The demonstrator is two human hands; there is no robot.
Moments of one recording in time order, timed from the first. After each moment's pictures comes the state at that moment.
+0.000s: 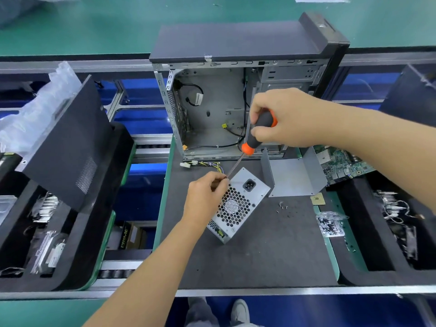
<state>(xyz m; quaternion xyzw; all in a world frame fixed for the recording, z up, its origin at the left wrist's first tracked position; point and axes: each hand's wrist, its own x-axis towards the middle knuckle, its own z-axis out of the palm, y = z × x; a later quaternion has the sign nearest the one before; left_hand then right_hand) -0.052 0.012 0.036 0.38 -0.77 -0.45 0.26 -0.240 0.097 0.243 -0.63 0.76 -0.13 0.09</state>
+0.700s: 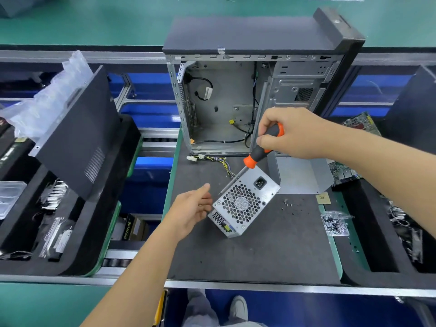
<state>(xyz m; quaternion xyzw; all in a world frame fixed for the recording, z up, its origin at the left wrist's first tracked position) 0.000 0.000 0.027 0.50 -0.42 -0.74 0.11 -0.228 0.105 0.212 -0.56 0.79 -0.18 0.19</state>
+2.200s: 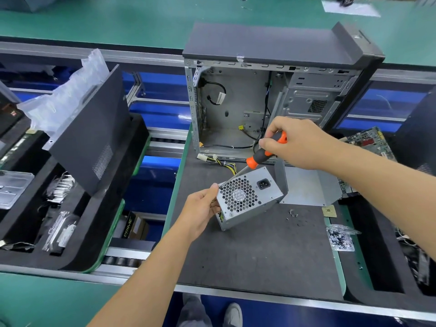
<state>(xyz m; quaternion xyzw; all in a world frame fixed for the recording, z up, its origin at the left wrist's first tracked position) -0.013 0.008 0.027 0.41 -0.44 -0.78 0.17 -0.226 0.085 0.197 -0.53 0.82 -0.17 0.15</state>
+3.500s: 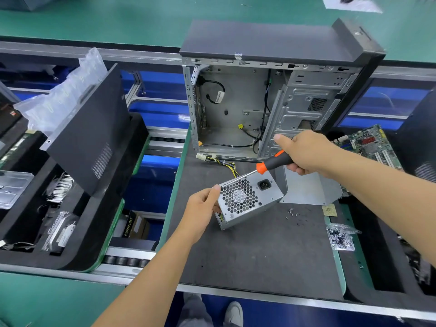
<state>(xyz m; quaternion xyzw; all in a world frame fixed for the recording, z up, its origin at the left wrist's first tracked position) -0.012 0.017 0.023 0.43 -0.56 -0.69 0.19 -0.244 0.088 0.172 -0.29 0.88 -0.23 0.29</state>
